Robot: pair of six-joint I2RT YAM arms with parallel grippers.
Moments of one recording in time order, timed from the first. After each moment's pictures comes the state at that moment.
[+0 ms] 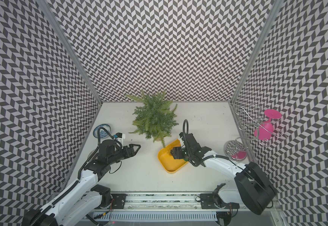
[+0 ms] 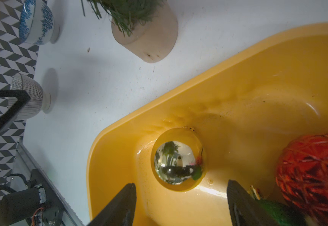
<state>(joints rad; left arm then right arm) -0.29 0.84 0.39 -0.13 0.38 -0.63 0.64 1.33 0.64 -0.17 -0.21 0.51</state>
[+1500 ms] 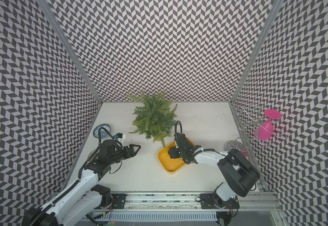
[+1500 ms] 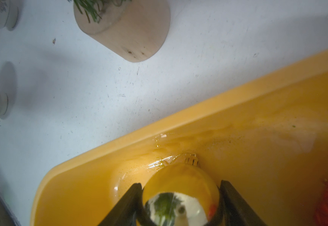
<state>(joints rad) -0.29 0.85 0.39 -0.14 0.37 -0.63 0.69 1.53 0.69 -0.06 -0.12 0.51</state>
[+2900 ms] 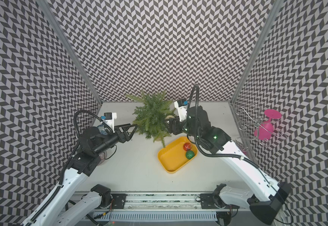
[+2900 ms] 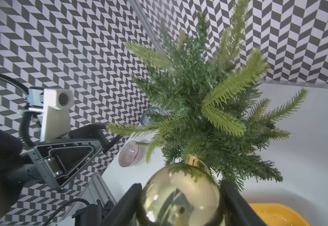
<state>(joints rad) -0.35 0.81 0.81 -0.11 0.39 -0.57 0.69 1.22 1.38 -0.52 -0.17 0.40</state>
